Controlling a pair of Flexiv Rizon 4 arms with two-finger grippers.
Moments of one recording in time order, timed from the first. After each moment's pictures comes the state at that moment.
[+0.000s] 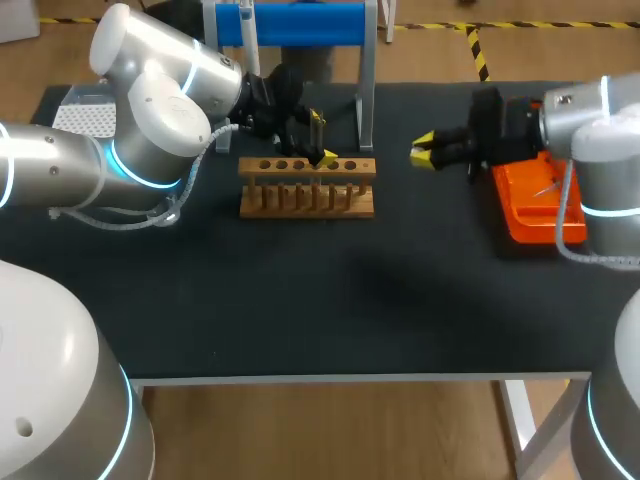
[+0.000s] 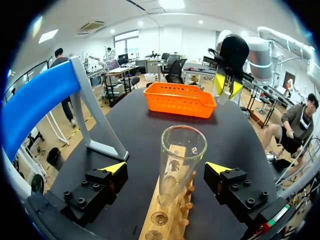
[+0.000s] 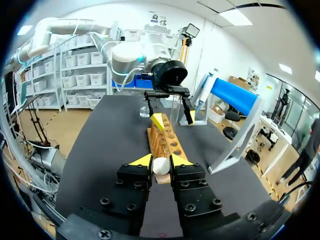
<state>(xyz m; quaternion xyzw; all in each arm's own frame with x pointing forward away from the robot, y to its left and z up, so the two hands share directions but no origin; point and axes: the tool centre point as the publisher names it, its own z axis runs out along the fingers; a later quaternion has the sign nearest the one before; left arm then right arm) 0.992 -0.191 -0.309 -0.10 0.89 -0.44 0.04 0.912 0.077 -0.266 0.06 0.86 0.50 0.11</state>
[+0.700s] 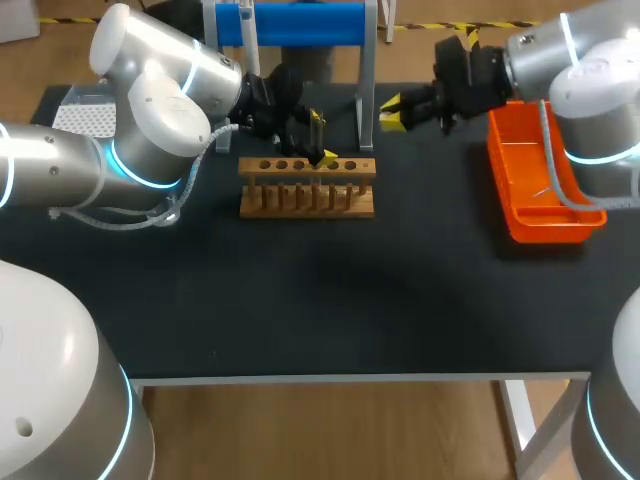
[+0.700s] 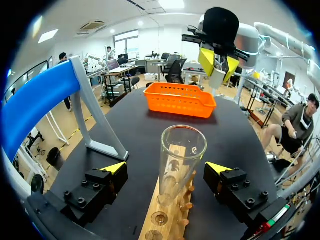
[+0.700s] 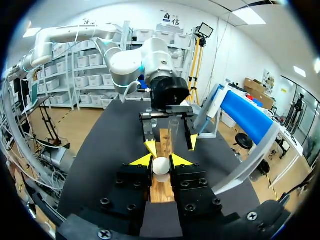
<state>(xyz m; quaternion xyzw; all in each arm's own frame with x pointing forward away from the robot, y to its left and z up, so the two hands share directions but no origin) 0.992 -0.191 -0.309 -0.10 0.89 -0.44 0.04 0.947 0.127 -0.226 0.01 0.87 0.49 0.06</state>
